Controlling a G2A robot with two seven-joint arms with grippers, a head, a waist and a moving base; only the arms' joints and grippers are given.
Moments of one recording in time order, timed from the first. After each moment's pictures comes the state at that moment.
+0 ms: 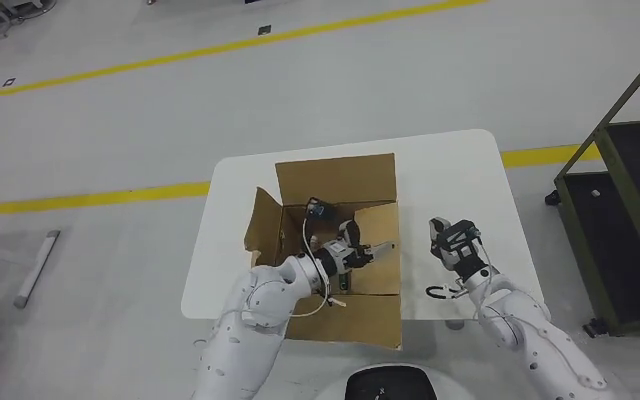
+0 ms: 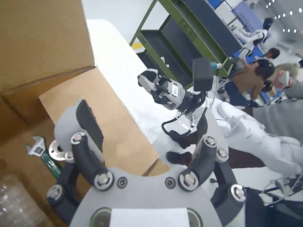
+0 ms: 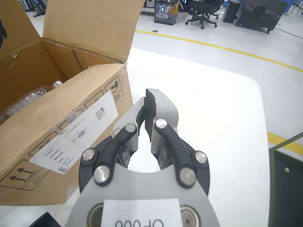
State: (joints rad) left arm 1.06 -1.30 -1.12 -1.59 0.51 -0.30 -0.69; right arm -1.36 -1.23 1.28 -1.51 -1.33 -0.12 -0.08
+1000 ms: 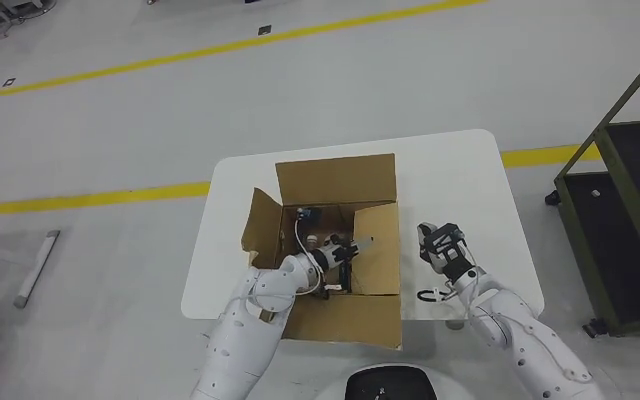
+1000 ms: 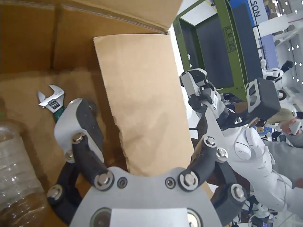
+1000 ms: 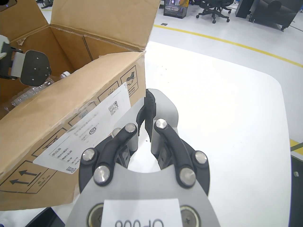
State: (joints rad) left arm 1.00 -1.32 -1.09 -1.35 0.40 -0.11 -0.65; right arm -1.32 -1.24 1.23 -1.46 -1.34 -0.14 -0.07
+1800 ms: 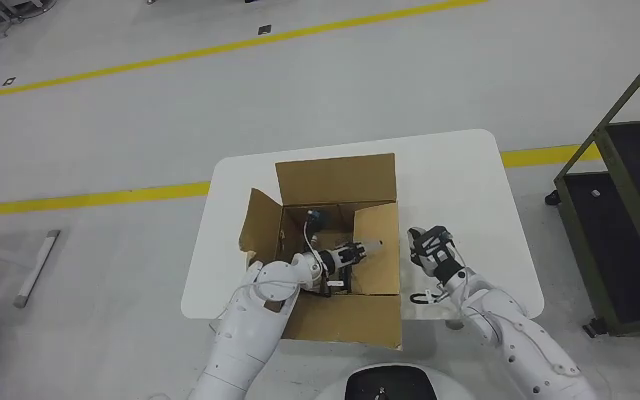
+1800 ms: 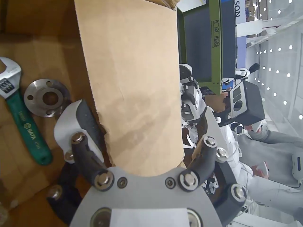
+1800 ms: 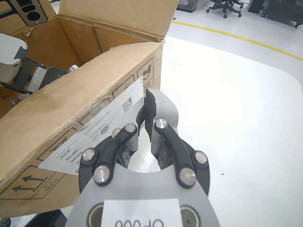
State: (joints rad) left arm 0.93 -1.34 -1.04 -1.21 0.17 -0.17 -0.76; right arm -1.29 -1.26 1.19 -1.41 -1.32 -0.16 -0.06
